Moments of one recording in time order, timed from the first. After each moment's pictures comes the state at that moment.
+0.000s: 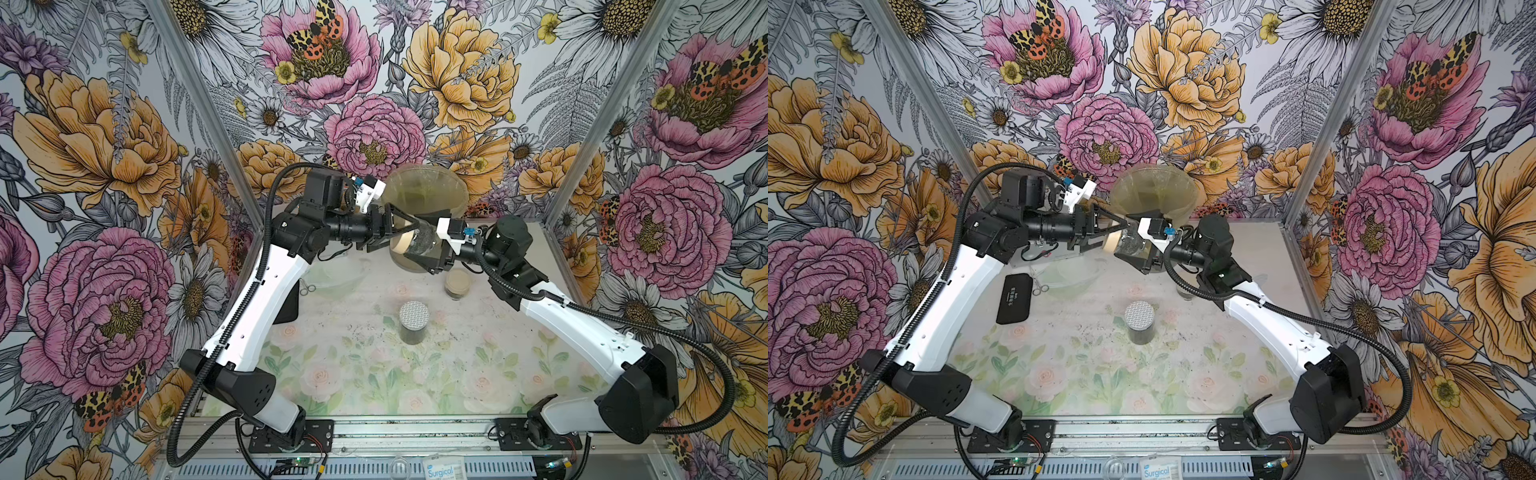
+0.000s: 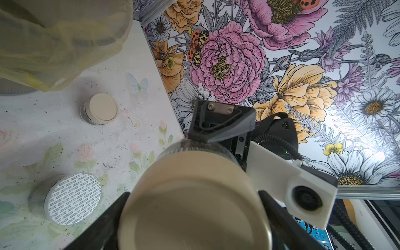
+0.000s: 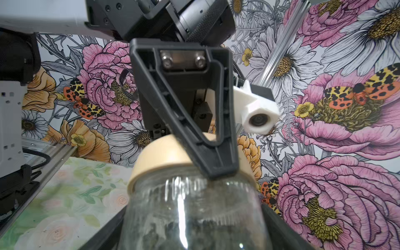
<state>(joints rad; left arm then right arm) -0.43 1.55 1.90 -0.90 0.83 -0.71 0.50 1.40 1.21 0.33 -0.83 -0.34</state>
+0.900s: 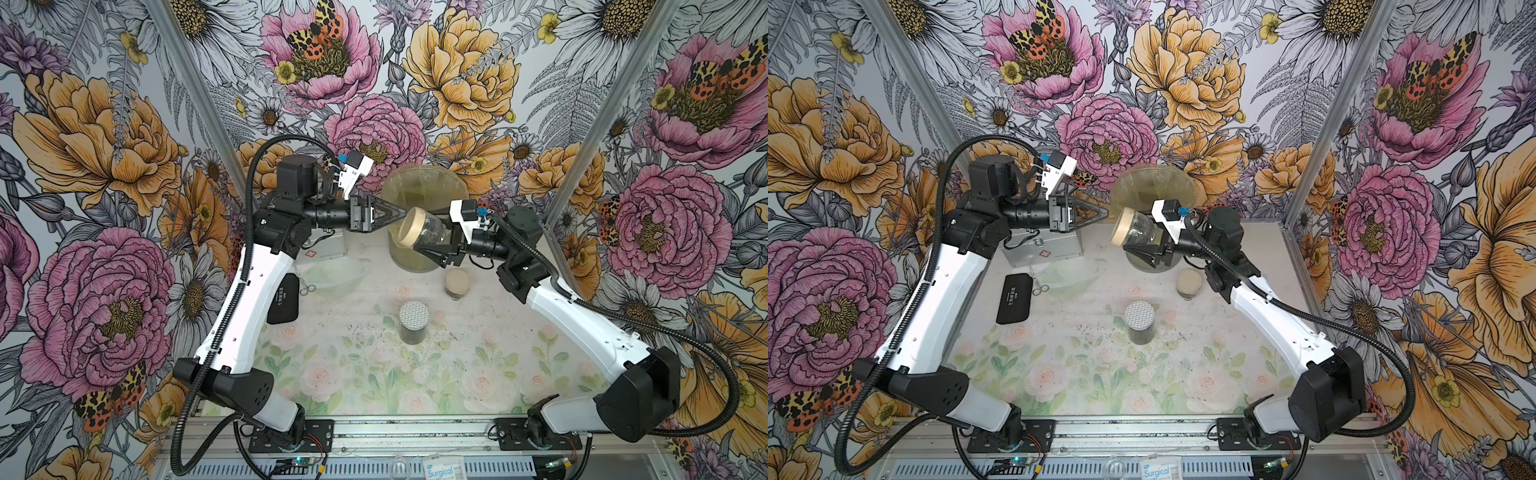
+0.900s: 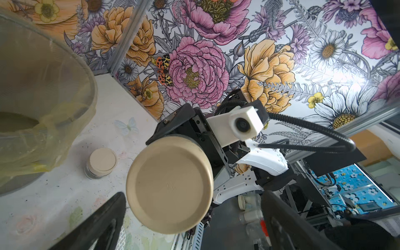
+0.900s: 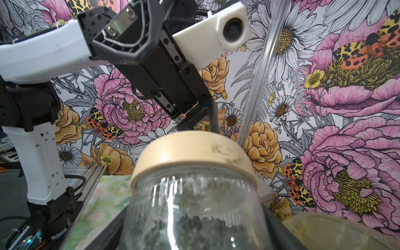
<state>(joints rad) -0.30 1.52 1.93 -0.78 1.06 -0.40 0.43 1.40 1.26 0.28 -0.94 -0.05</state>
